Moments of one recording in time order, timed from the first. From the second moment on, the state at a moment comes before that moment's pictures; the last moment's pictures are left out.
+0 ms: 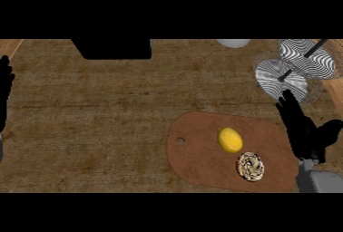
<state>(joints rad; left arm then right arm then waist) -0.26 0.60 0.03 -1.35 0.05 0.28 0.16 -0.11 -0.25 -0.05 -1.36 -0.20 -0.06 0.01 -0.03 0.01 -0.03</state>
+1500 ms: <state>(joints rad) -0.17 0.41 -0.11 -1.43 -0.01 0.23 0.06 0.00 -0.65 0.06 -2.00 0.03 0.02 0.87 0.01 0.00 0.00</state>
